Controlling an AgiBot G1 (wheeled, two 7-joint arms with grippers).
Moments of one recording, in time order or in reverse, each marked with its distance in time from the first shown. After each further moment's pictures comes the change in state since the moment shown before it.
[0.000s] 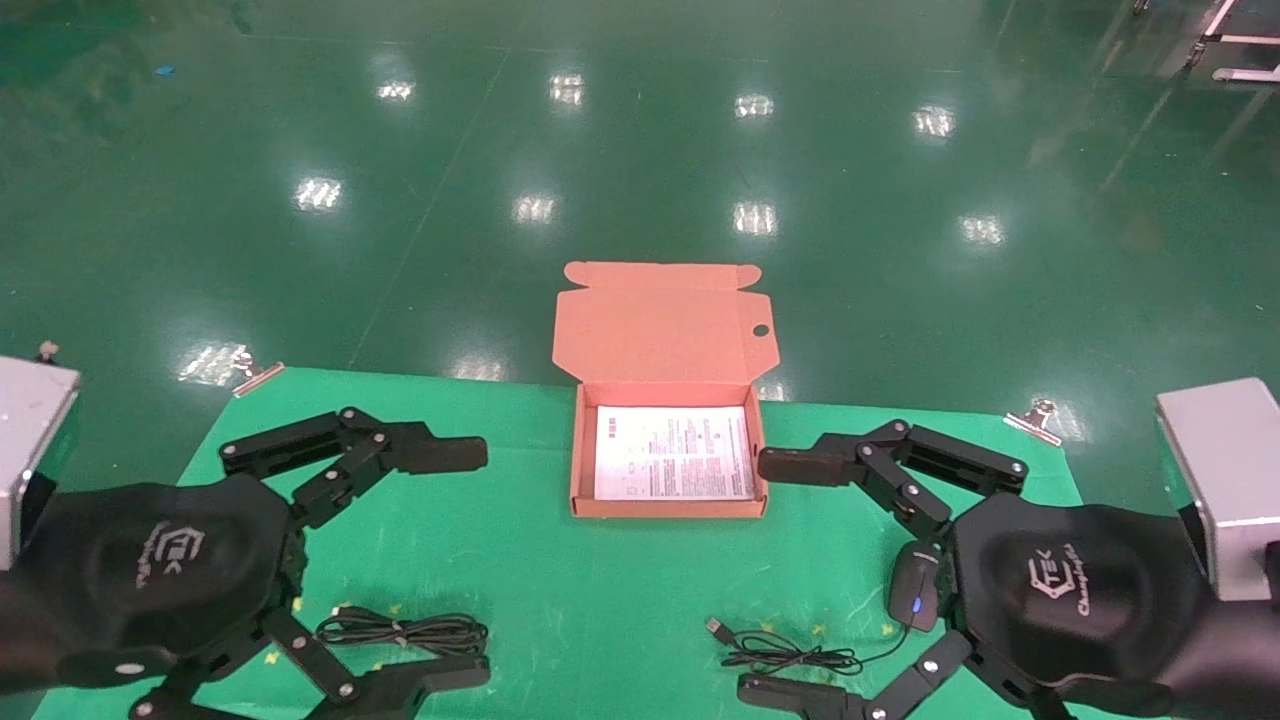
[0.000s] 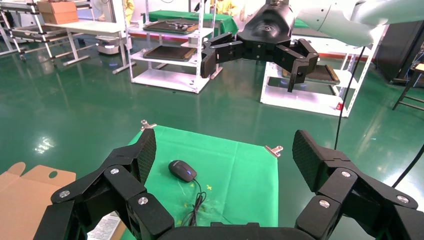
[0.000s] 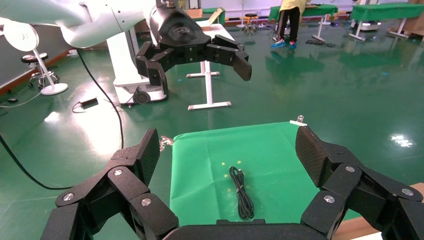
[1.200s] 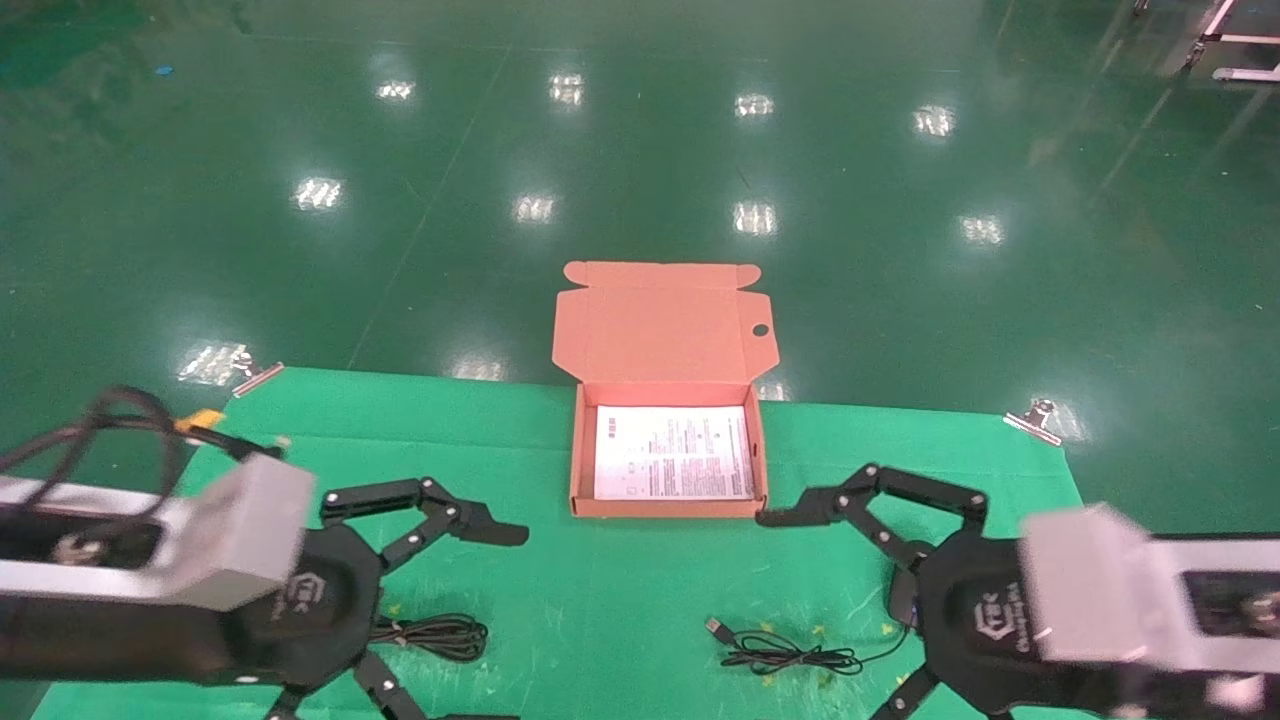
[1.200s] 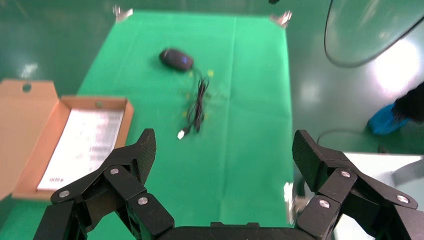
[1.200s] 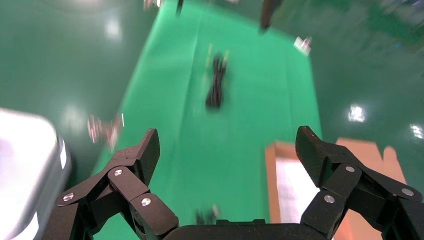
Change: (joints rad) left arm -0.223 0.071 0.179 0.003 0.352 0.057 -0.026; right arm 0.148 -0.005 -0.088 0.055 -0.309 -0.027 -0.147
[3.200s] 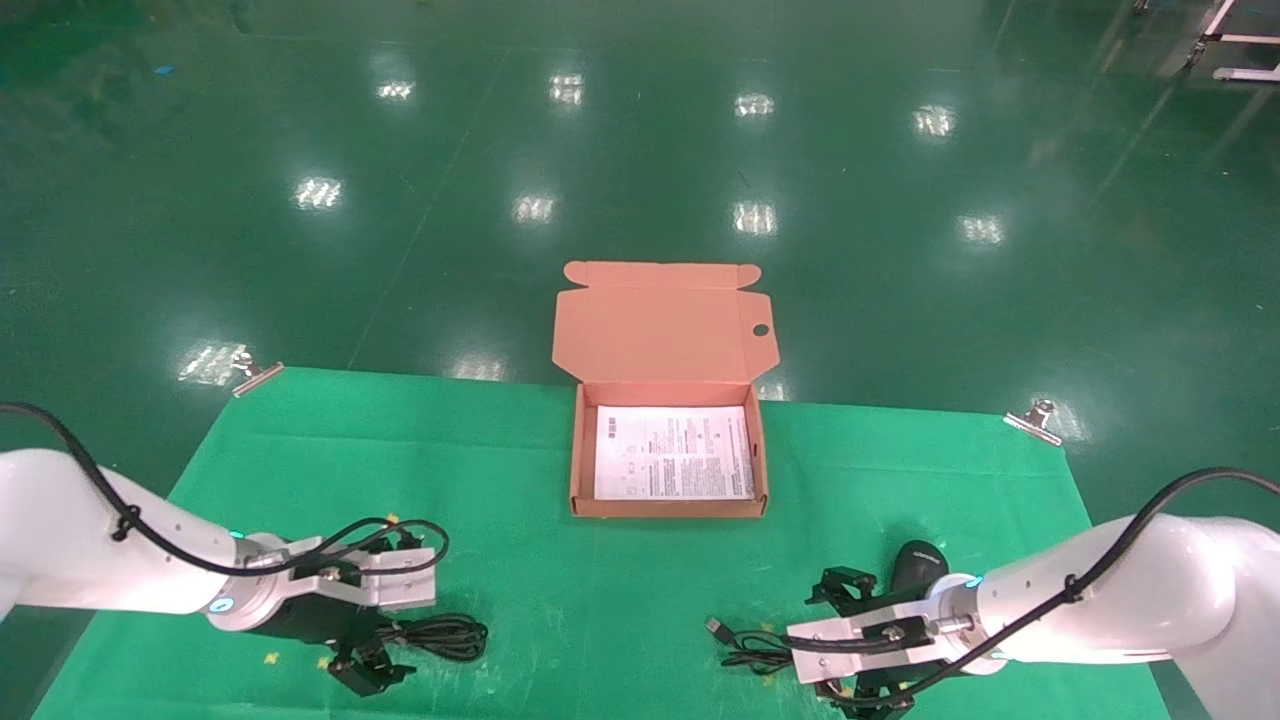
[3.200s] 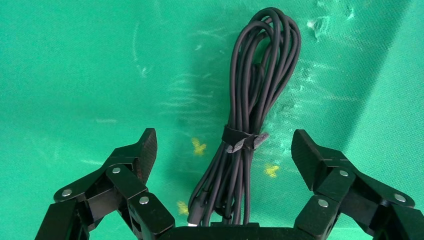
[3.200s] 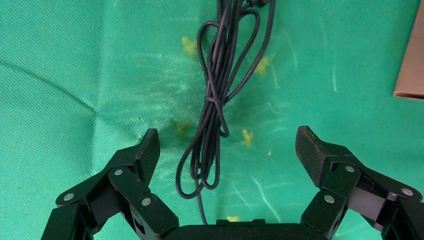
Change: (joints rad) left arm -0.110 0.393 0.349 0.647 0.867 -0.443 0.139; right arm 0.076 -0.483 -0.379 -0.529 -1.022 0.425 -0.181
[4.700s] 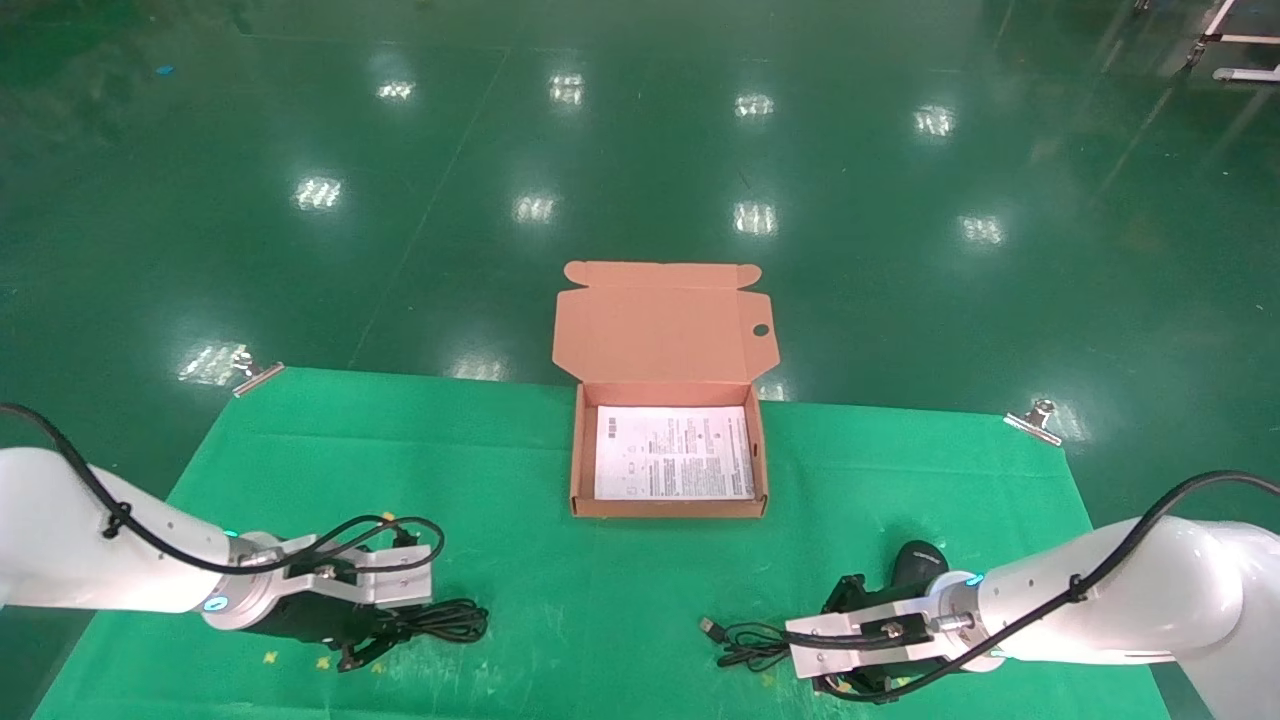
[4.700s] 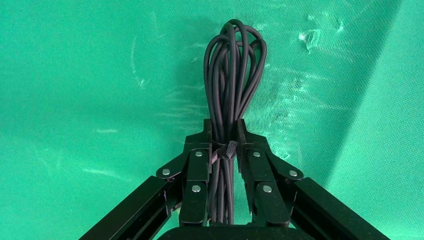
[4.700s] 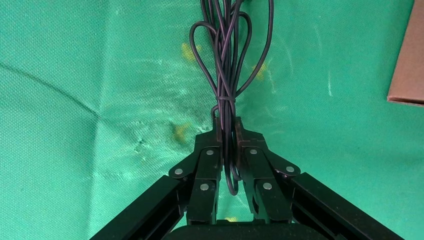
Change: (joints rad) left arm 0.000 0.000 0.000 -0.004 -0.003 0.005 0.001; right arm -0.002 0.002 0.002 0.004 0.005 0.002 -0.002
